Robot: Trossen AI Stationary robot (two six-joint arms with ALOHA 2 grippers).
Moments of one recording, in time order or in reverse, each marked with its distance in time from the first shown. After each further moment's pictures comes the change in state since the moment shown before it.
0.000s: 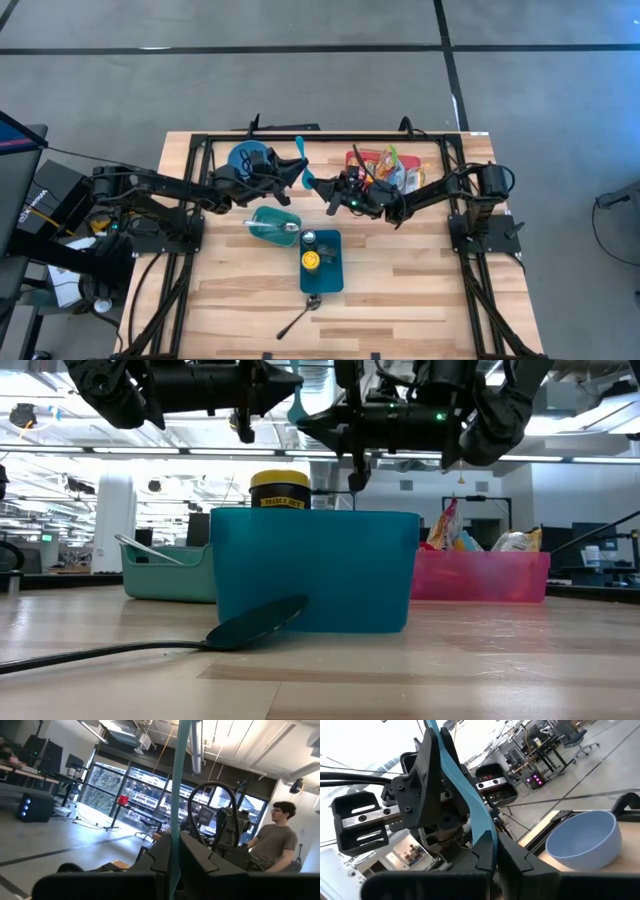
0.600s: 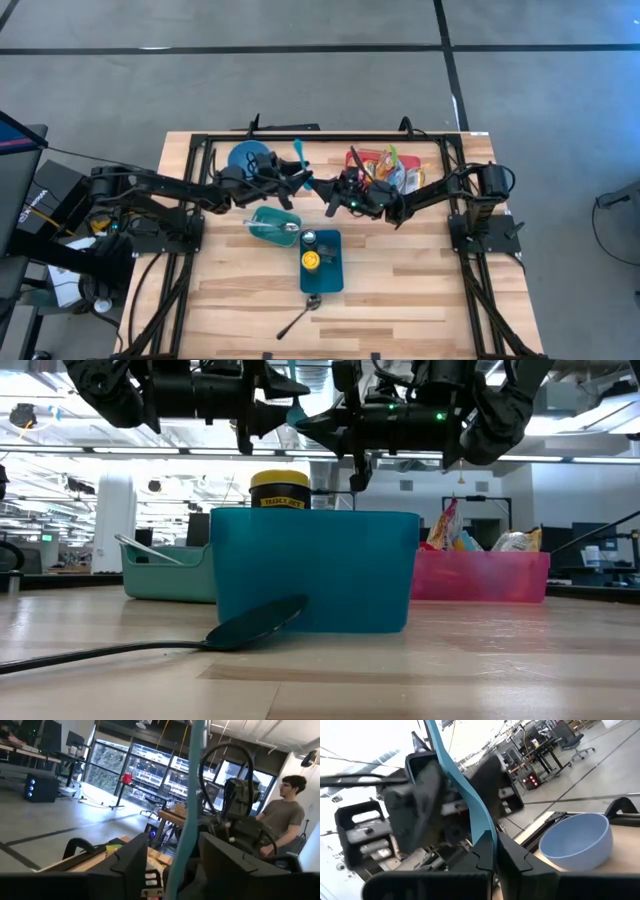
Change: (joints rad) left arm 0.000 -0.012 -0.001 -0.142 0.023 0.002; right arm 0.001 -0.002 0.000 -0.026 0.011 -0.051
